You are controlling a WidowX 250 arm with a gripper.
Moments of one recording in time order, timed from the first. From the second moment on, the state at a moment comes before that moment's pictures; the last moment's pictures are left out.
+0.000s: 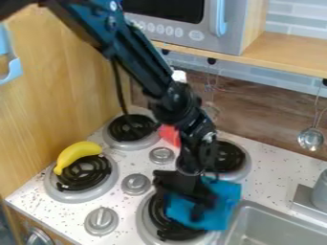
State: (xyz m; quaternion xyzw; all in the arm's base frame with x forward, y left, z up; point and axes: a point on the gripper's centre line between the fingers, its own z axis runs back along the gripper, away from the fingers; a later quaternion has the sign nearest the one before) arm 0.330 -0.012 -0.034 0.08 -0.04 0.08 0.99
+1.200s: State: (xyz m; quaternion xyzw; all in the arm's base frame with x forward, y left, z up) arm 0.278 -0.024 -0.025 0.07 -0.04 0.04 1.00
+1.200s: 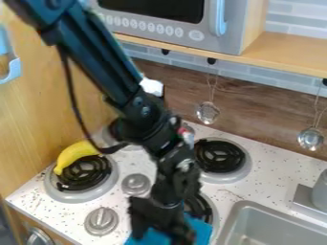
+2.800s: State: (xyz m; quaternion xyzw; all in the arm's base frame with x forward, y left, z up) arm 0.433 0.014 0.009 0.05 -0.10 0.18 0.98
